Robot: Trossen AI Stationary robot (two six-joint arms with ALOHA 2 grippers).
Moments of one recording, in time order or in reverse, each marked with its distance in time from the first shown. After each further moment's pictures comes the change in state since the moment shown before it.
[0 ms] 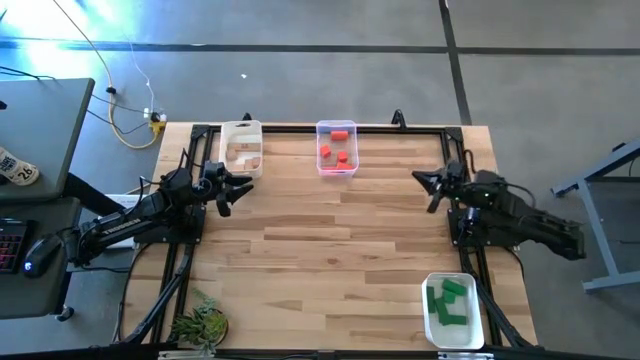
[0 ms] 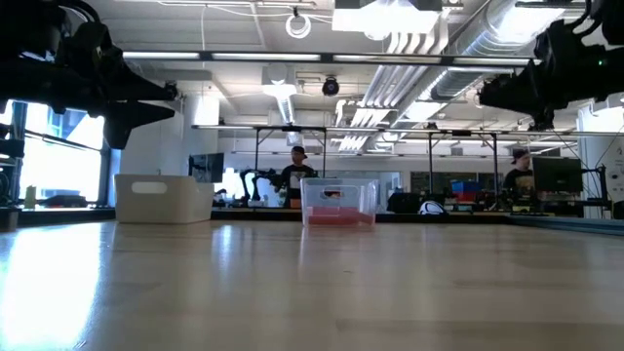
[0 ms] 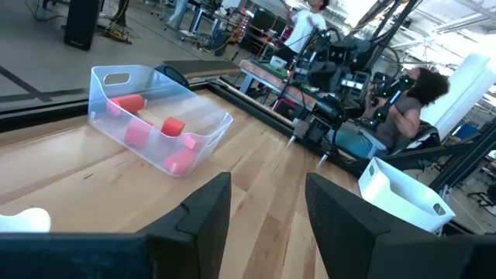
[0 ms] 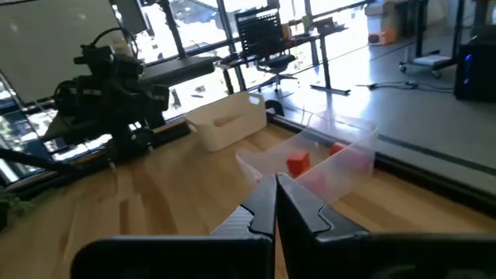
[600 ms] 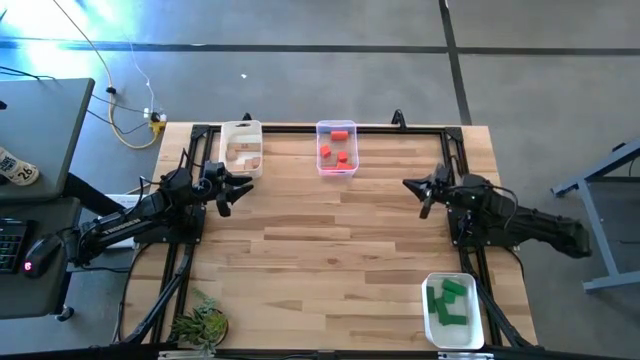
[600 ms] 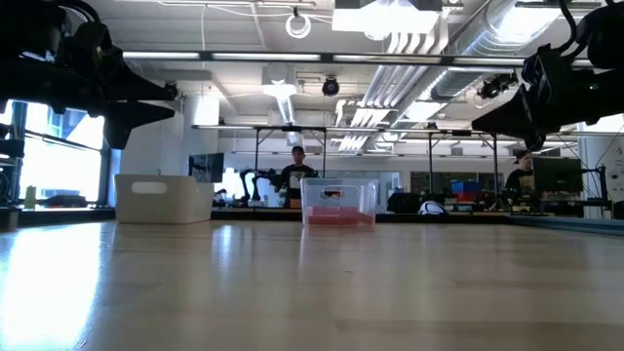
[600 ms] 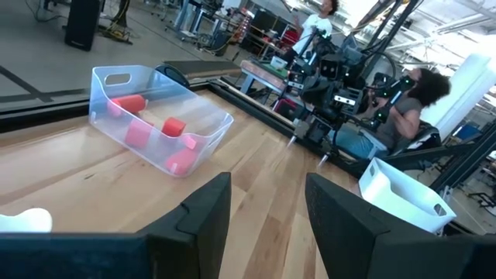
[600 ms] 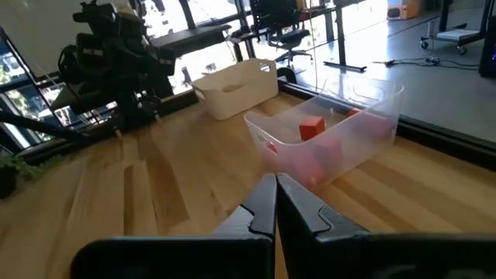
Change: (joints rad) left arm 0.000 0.000 0.000 0.000 -0.001 0.000; right arm 0.000 0.081 -0.110 0.123 -0.058 0.002
